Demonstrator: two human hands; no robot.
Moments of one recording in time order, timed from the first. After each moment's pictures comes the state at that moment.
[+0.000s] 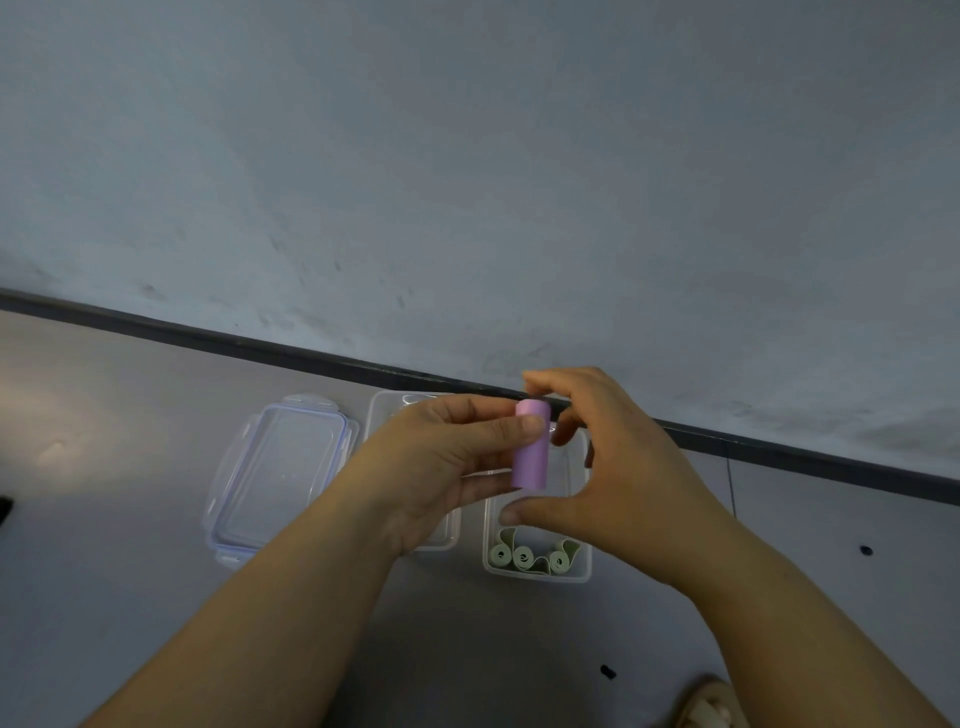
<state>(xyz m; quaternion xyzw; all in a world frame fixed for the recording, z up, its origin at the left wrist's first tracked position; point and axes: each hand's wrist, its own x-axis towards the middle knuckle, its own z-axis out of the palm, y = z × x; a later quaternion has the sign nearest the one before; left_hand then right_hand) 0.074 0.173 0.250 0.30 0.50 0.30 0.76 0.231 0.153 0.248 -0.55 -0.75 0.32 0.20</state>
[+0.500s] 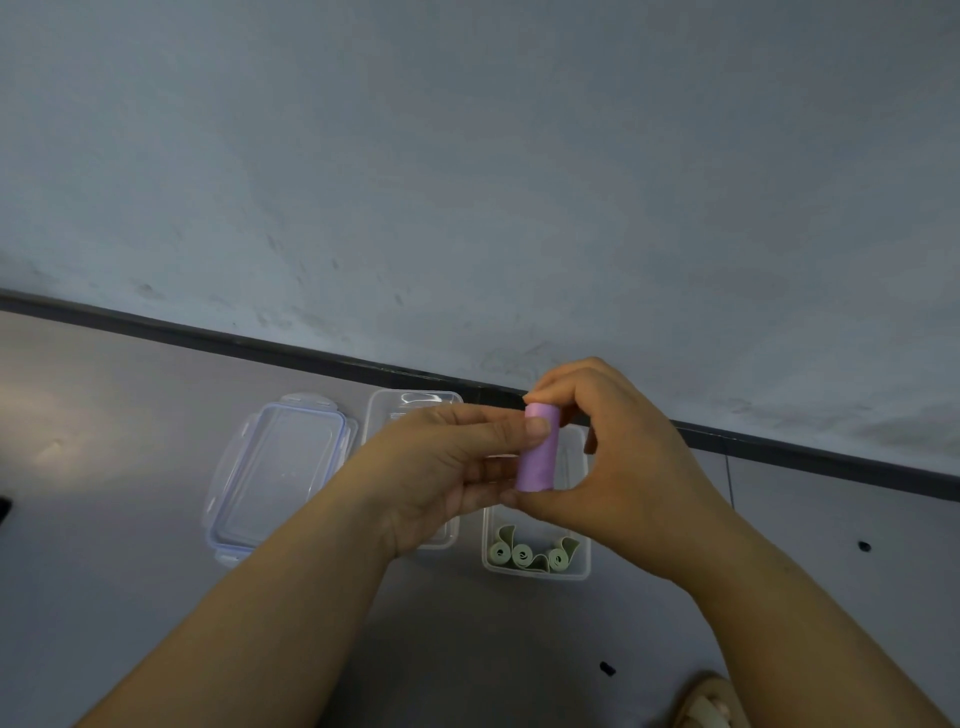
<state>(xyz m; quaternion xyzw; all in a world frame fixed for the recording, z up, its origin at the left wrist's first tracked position) 0.073 0.172 0.250 0.29 0.49 0.27 0.78 0.234 0.153 0.244 -0.53 -0.75 0.29 0.29</state>
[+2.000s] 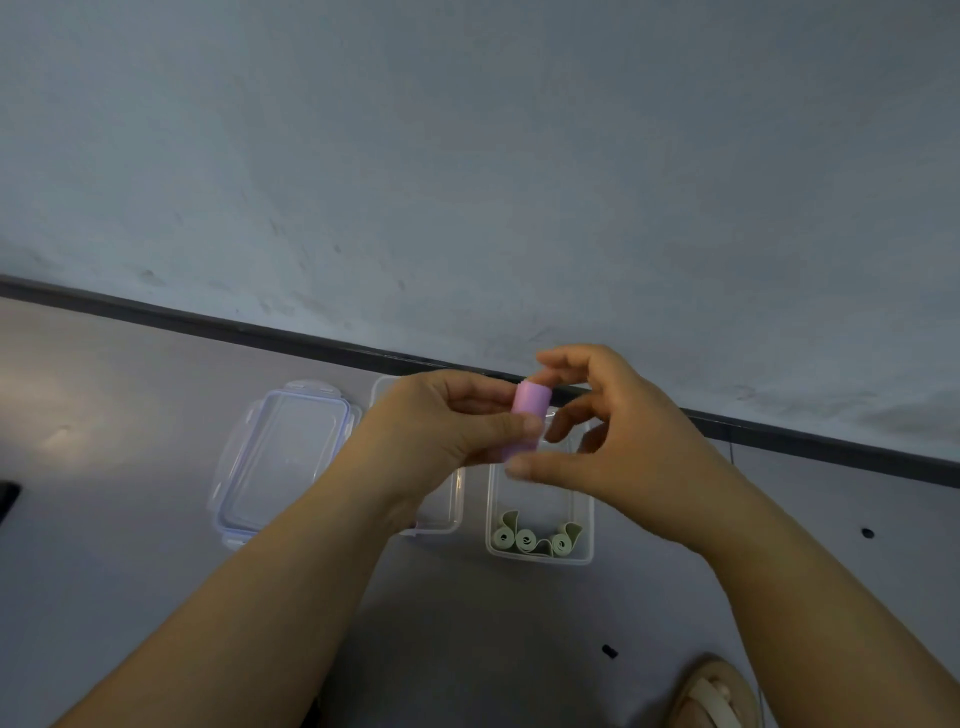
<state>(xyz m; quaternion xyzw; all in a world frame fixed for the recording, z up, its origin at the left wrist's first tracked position) 0.071 0.170 0.255 0.42 0.55 0.29 0.66 0.231 0.154 0.258 -0.58 -0.65 0.44 0.23</state>
